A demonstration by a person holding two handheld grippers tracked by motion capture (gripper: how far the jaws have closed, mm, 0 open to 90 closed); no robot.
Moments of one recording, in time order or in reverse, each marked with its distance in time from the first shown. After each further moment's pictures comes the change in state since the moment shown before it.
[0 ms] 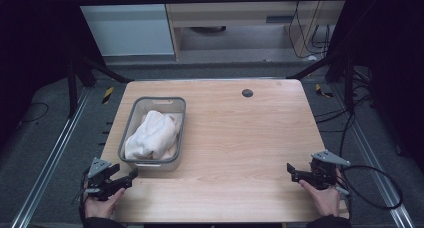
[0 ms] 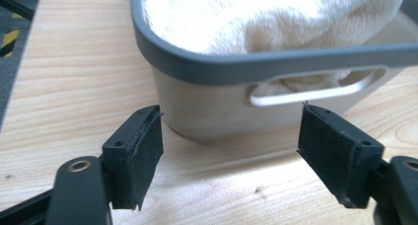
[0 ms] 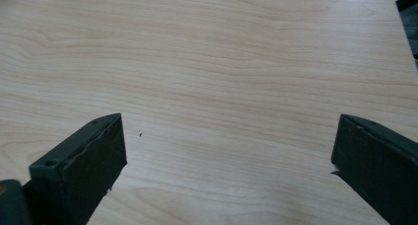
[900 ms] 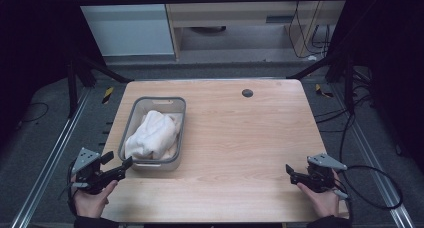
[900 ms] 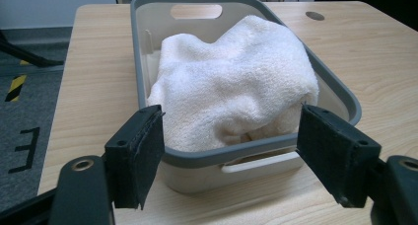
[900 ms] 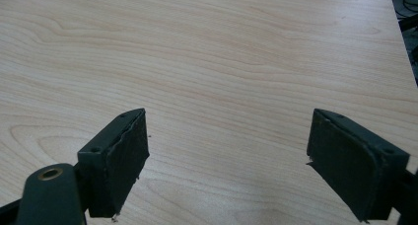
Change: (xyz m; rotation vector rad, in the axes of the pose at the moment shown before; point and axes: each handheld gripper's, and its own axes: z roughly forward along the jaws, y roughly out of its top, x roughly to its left) left arm -0.012 0.043 -0.034 -0.113 -0.034 0.039; right arm 0.009 -0.004 -0.003 -0.021 -0.011 -0.095
